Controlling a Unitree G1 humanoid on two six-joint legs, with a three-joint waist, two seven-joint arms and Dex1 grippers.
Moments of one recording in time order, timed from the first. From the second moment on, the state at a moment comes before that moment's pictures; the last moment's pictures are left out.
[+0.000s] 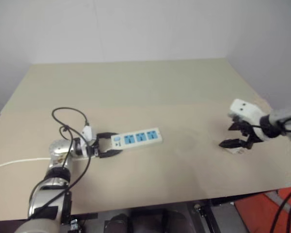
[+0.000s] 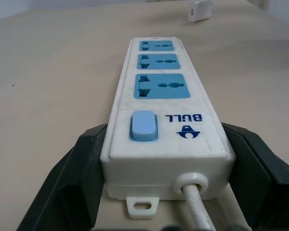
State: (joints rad) left arm -0.67 0.48 0.11 1.00 -0.24 -0.52 -1.58; right arm -0.82 -1.18 0.46 0.05 0.17 0.89 1.19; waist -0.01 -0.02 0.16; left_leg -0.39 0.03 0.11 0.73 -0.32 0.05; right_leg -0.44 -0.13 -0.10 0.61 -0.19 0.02
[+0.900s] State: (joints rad) left arm -0.58 0.50 -0.01 0.82 -0.34 -0.48 -1.60; right arm -1.02 -0.96 0.61 0.54 -0.22 0.75 1.42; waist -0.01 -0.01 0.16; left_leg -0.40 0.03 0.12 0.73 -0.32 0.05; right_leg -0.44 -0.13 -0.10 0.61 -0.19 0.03
